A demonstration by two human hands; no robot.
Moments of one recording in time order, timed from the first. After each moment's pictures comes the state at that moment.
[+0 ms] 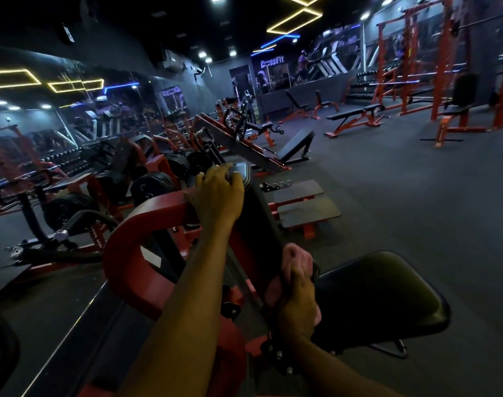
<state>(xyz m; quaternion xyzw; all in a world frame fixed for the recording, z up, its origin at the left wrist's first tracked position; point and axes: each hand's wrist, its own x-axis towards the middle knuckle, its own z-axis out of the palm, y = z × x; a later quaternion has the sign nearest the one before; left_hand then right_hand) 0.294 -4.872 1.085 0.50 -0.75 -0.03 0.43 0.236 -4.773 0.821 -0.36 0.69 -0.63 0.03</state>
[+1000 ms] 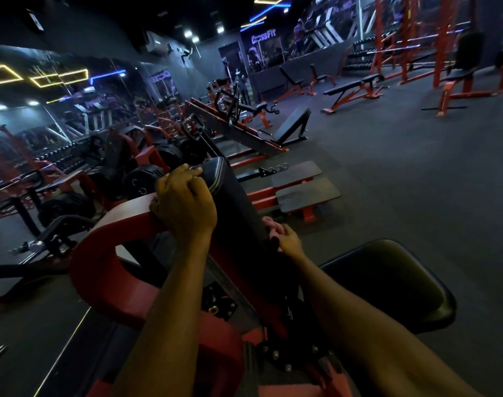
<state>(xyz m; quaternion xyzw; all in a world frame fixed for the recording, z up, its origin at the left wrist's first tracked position) 0.280 -4.880 1.067 0.46 -0.68 0.02 0.57 0.115 -4.887 0.861 -0.31 0.59 -0.63 0.40</state>
